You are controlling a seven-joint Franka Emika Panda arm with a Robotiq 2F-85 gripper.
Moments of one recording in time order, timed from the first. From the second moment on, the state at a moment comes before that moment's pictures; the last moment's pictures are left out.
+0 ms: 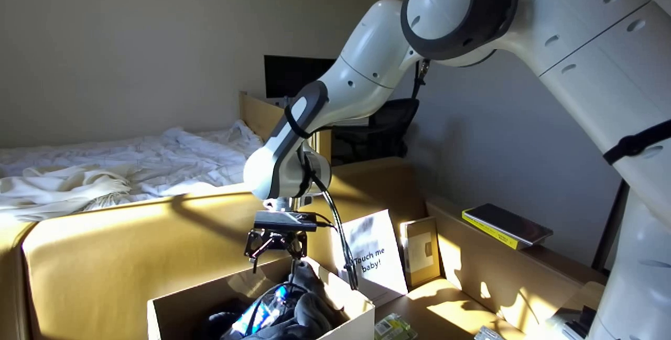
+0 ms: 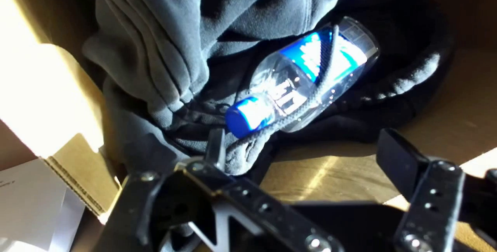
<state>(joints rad) 0.35 0.76 0.07 -1.82 0.34 2.53 0.48</state>
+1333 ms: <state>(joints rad) 0.24 0.94 0.18 -1.71 0.40 2.53 0.42</state>
